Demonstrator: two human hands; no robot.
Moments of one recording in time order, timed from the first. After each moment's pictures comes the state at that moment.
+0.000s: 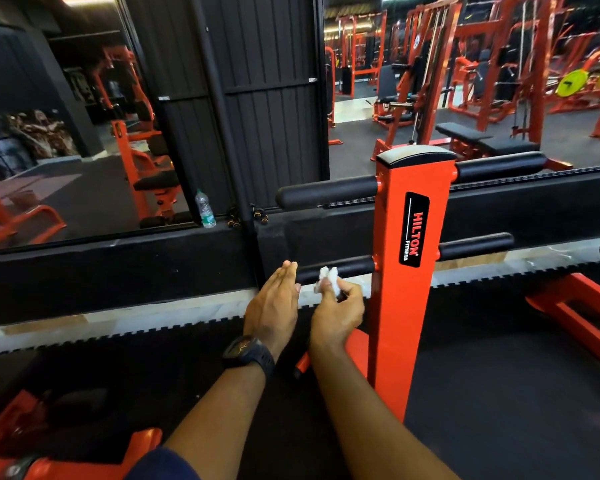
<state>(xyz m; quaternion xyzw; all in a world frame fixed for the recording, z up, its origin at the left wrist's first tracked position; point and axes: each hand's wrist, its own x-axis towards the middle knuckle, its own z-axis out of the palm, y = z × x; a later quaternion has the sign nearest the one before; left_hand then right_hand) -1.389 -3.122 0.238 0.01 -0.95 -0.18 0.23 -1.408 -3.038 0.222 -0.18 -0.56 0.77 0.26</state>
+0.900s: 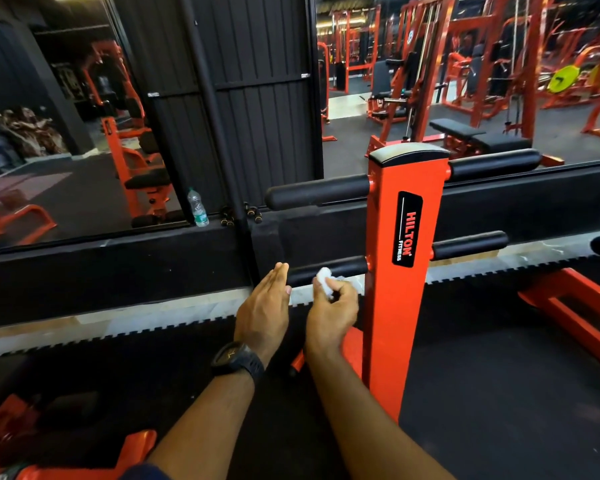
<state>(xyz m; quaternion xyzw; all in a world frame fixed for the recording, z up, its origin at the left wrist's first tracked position) -1.393 -3.125 0.232 0.00 -0.95 -0.20 0.24 -1.416 -3.031 0.223 -0.15 -0.56 0.77 0.27</state>
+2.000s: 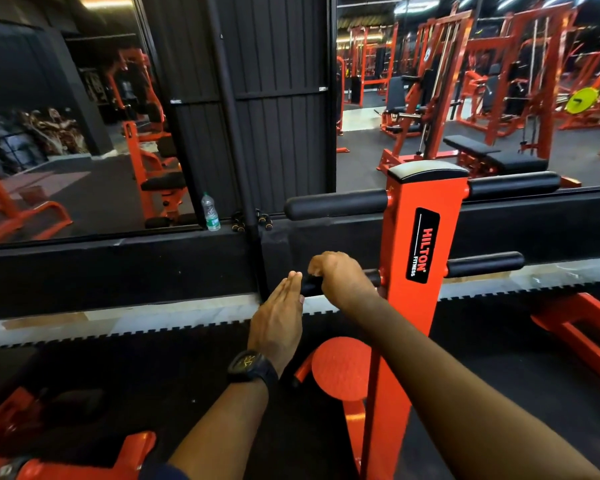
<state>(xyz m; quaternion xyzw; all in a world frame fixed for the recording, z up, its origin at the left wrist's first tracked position) -1.394 -3.122 0.228 0.00 -0.95 -0.18 0.25 -1.462 -2.986 0.296 0.26 -0.94 0.19 0.11</state>
